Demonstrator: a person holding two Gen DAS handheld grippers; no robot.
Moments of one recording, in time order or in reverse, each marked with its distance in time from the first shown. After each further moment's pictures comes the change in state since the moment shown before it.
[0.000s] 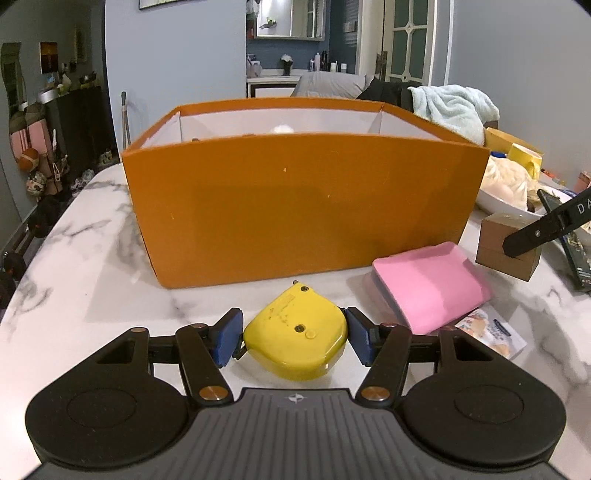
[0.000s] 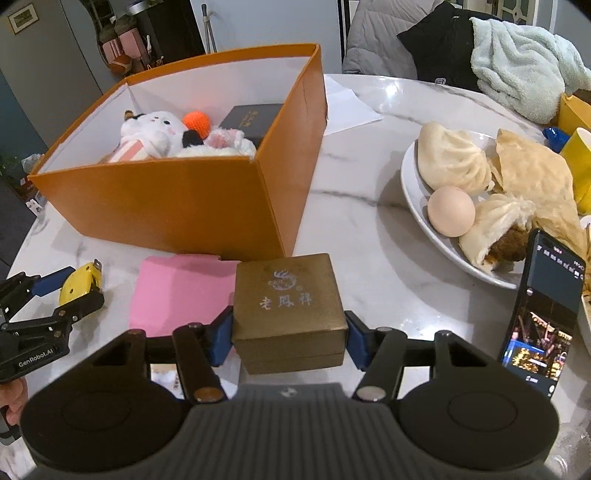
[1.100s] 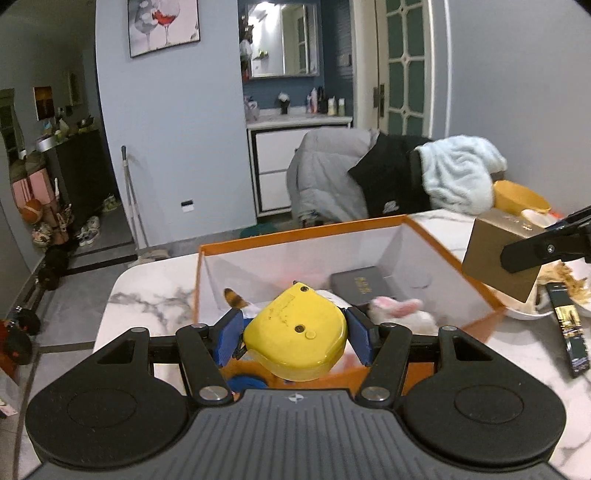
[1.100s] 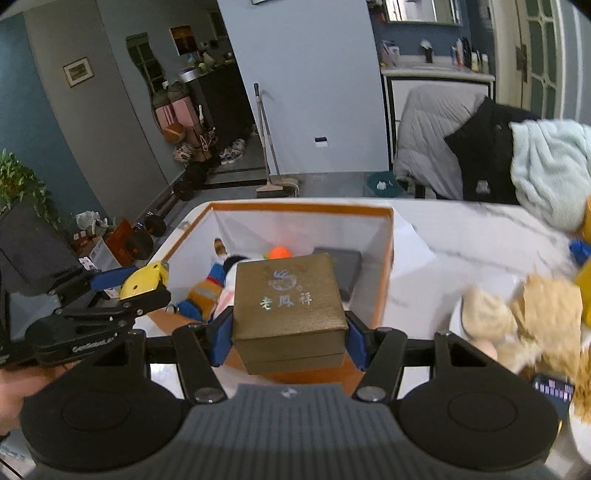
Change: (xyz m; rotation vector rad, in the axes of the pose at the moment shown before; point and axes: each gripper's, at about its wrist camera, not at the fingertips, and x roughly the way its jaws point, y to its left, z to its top) left arm -0.017 0.028 0.136 0.074 -0.072 0.029; right arm -0.085 0.055 0.093 -0.057 -0.241 0.143
